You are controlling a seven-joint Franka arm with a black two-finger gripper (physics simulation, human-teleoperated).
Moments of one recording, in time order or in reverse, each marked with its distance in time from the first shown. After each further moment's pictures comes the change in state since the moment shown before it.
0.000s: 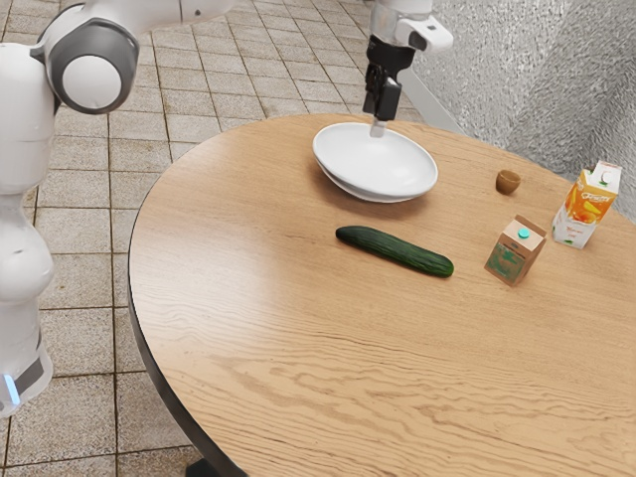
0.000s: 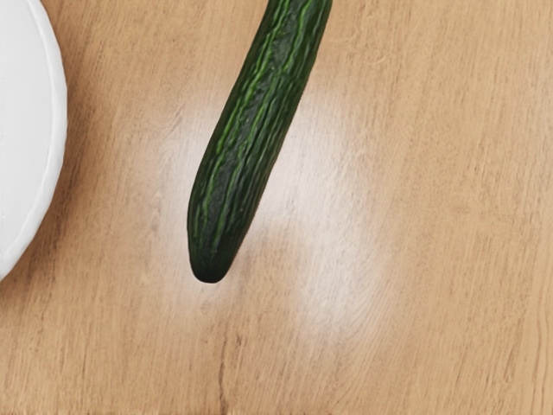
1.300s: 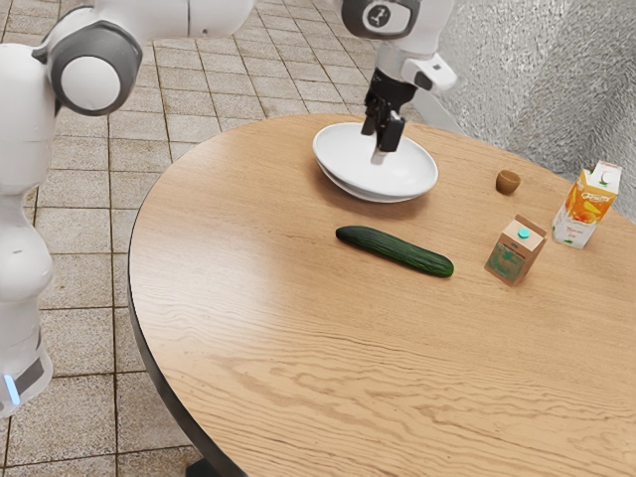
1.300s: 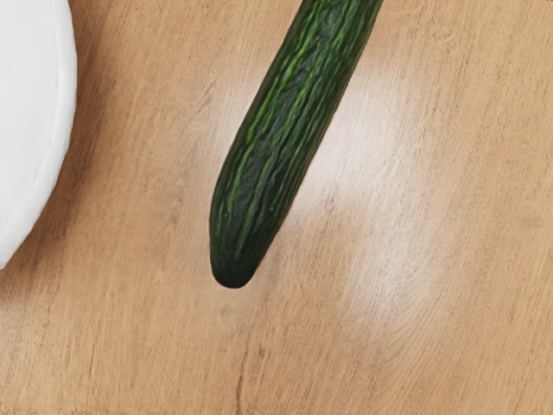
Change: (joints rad) arm -0.012 0.007 -0.020 -0.119 0.096 0.089 -0.113
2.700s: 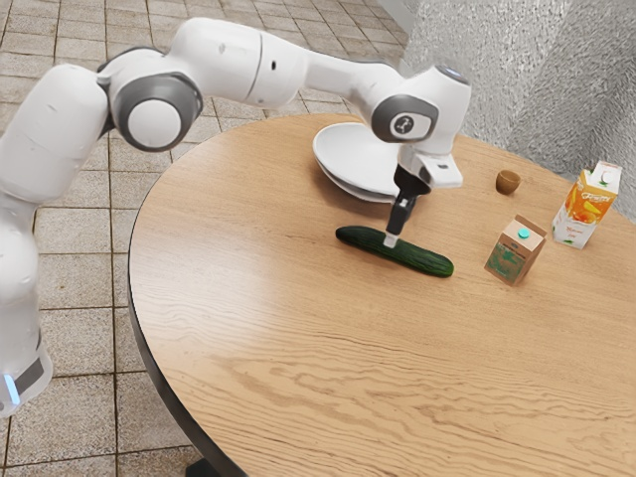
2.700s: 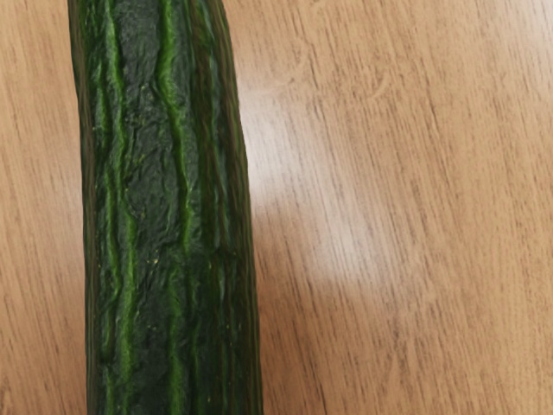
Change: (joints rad) arm -0.241 0.279 0.242 -0.021 -0.109 0.281 0.529
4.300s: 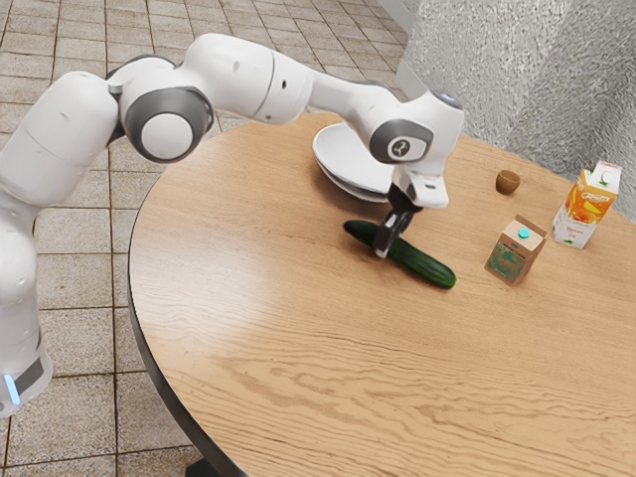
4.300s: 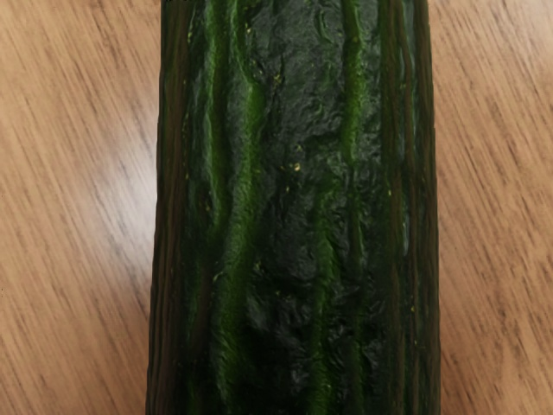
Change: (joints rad) arm -0.048 0.037 0.088 -0.026 -0.019 0.061 0.197
